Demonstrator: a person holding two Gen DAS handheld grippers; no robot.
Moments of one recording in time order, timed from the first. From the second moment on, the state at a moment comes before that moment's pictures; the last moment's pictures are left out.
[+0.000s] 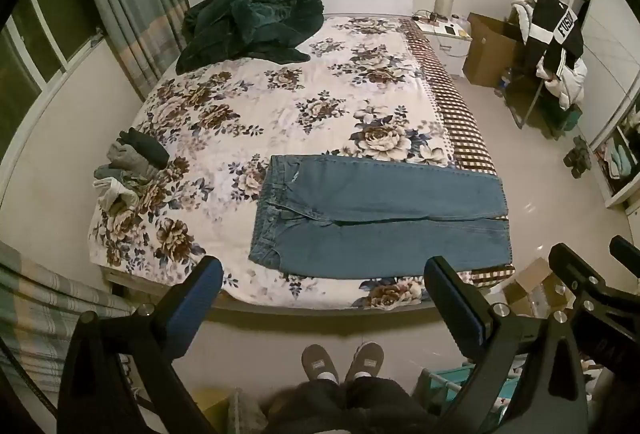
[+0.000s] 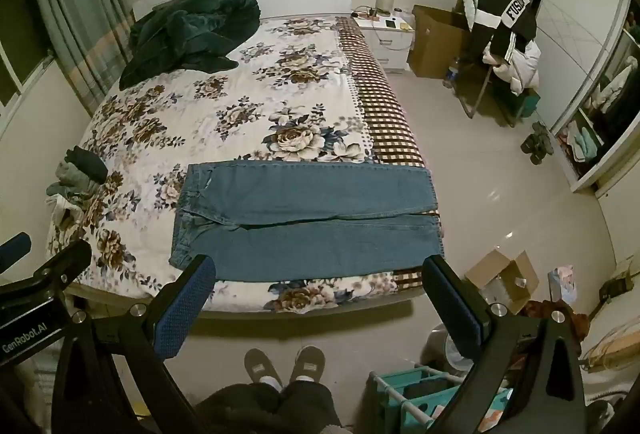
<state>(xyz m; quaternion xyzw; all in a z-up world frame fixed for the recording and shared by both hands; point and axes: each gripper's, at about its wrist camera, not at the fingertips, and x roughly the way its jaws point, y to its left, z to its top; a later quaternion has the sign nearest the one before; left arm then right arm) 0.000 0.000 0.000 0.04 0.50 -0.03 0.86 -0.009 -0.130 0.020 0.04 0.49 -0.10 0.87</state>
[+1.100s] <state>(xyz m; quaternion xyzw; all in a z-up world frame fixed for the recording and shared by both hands) 0.000 0.001 0.000 0.04 0.50 -0.03 0.86 -0.014 -0.124 0.020 0.04 0.49 -0.10 0.87</state>
